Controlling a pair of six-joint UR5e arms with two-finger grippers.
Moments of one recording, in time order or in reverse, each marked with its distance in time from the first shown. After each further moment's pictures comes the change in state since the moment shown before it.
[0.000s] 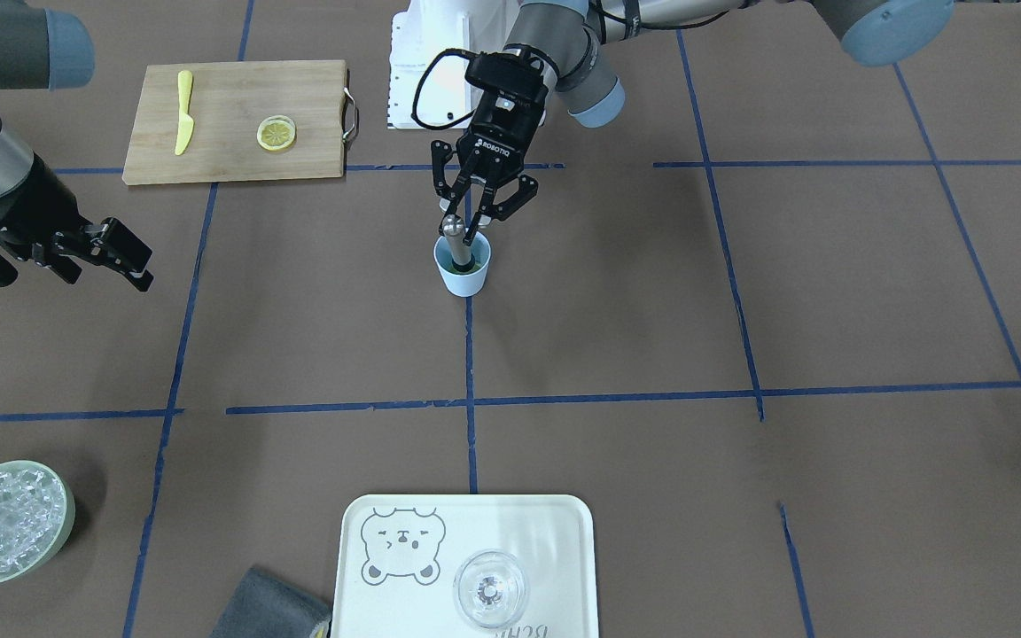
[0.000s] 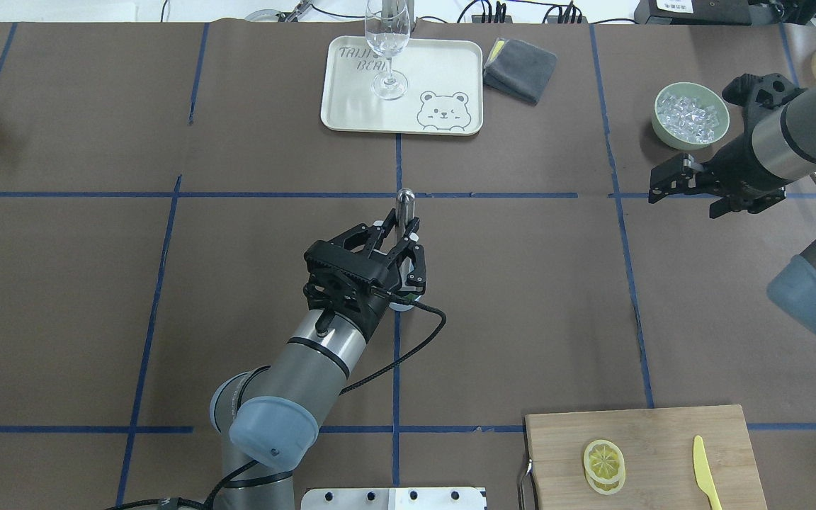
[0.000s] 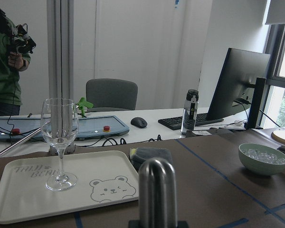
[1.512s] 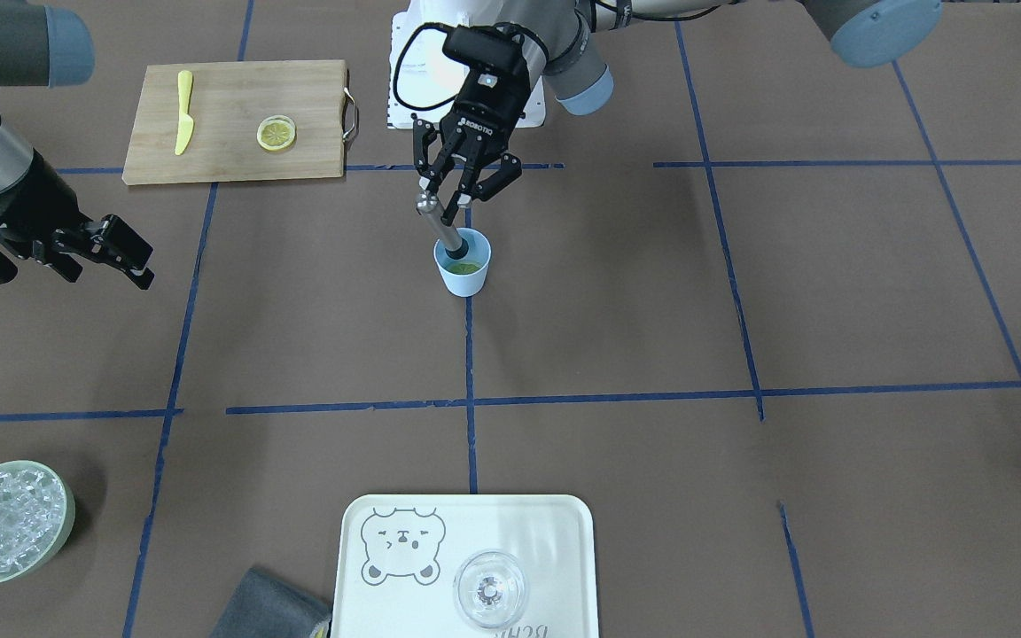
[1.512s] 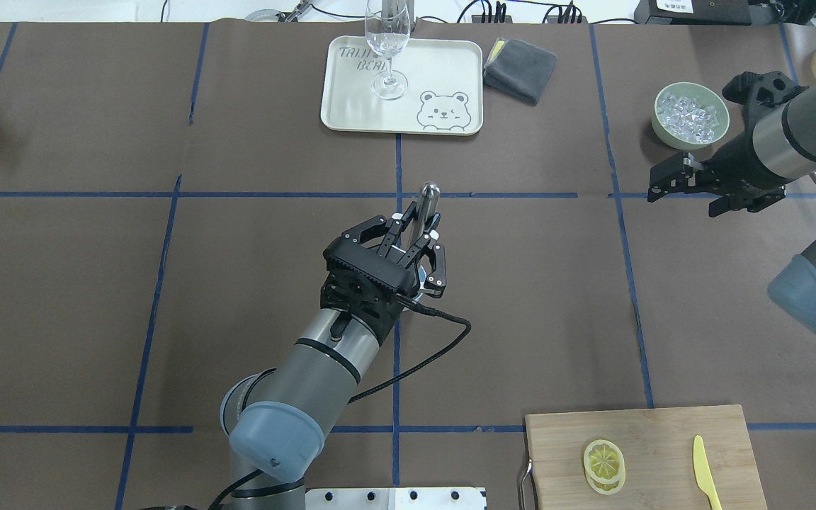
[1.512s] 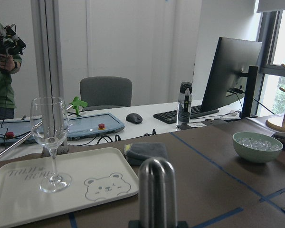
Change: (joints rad) left arm 0.009 -0.030 -0.084 0.004 -0.013 0.200; right arm 0.001 0.002 0.008 0.000 0.001 -0.001
